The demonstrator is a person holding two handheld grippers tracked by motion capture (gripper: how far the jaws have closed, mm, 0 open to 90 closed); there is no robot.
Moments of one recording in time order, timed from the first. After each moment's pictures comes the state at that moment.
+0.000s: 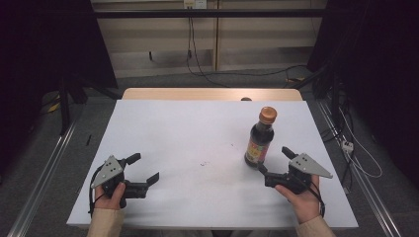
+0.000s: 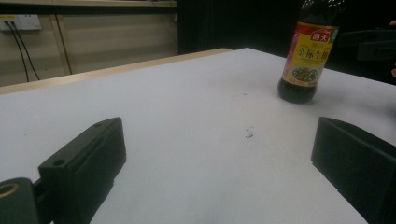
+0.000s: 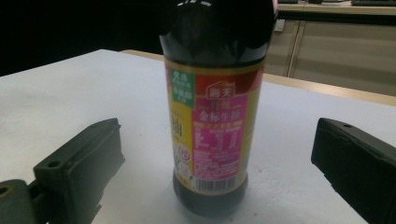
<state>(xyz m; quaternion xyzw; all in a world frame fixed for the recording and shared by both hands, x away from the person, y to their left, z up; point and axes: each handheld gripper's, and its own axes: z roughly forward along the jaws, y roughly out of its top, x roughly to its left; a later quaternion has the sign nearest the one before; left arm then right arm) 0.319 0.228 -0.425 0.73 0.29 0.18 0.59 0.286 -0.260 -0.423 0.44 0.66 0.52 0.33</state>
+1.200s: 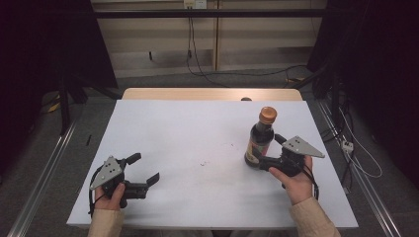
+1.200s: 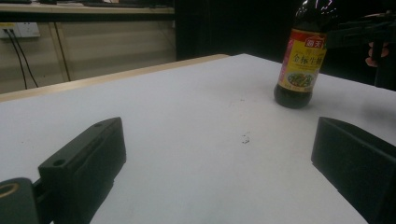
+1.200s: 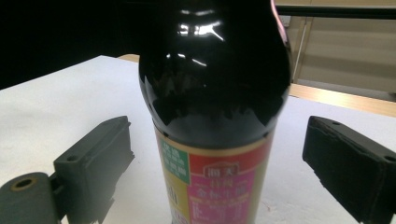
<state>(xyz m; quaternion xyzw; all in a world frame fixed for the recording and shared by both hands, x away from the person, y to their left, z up) 0.317 0.228 -0.424 0.72 0.29 0.19 0.60 0.322 -0.248 -0.403 0.44 0.66 0.52 0.31</state>
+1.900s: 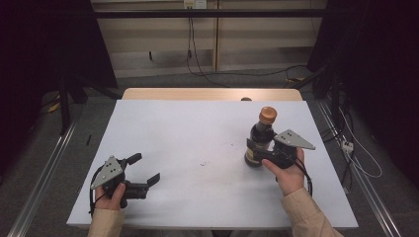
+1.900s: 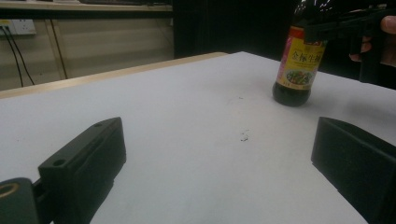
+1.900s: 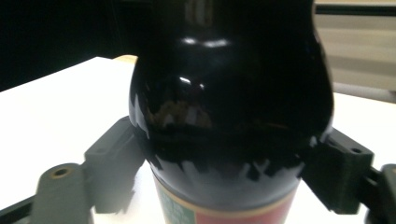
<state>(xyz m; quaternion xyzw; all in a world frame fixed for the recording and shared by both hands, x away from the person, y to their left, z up) 0.318 0.227 -0.426 0.73 0.29 0.18 0.60 0.341 -0.234 -0.401 0.45 0.66 0.52 0.31</state>
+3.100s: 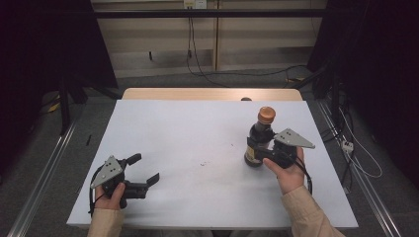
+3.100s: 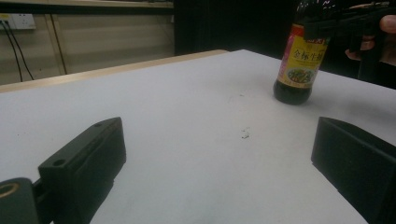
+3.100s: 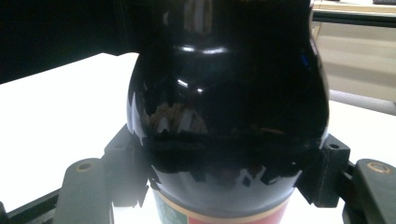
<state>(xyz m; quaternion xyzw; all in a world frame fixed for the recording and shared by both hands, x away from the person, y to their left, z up) 0.319 0.229 -0.427 0.73 0.29 0.18 0.60 0.344 -0.236 -0.400 0.42 0.68 0.52 0.31</state>
